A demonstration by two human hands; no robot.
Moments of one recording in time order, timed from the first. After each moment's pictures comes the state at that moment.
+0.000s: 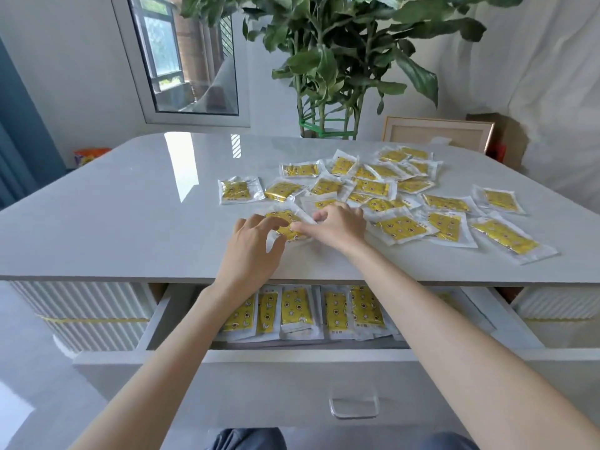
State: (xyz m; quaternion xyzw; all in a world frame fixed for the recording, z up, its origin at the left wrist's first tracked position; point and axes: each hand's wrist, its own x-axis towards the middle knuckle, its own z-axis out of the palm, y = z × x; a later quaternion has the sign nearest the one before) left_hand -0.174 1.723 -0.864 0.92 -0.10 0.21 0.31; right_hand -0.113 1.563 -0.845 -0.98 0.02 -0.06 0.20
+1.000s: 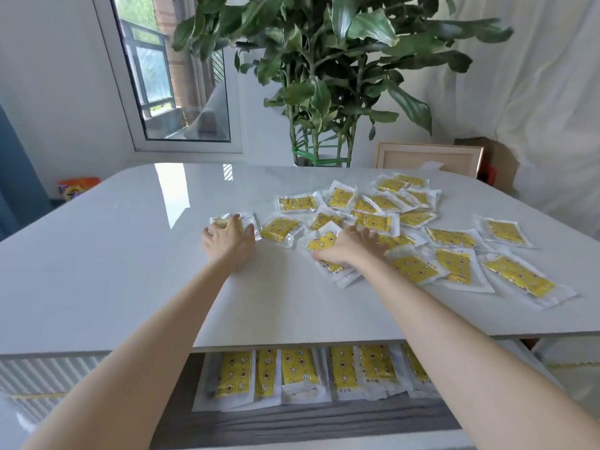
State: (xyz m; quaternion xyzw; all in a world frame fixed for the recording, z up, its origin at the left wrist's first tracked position) left_hand -0.029 1.751 -0.853 0.93 0.15 0.11 0.33; right_hand -0.062 1.551 -0.820 -0.98 0.15 0.04 0.10
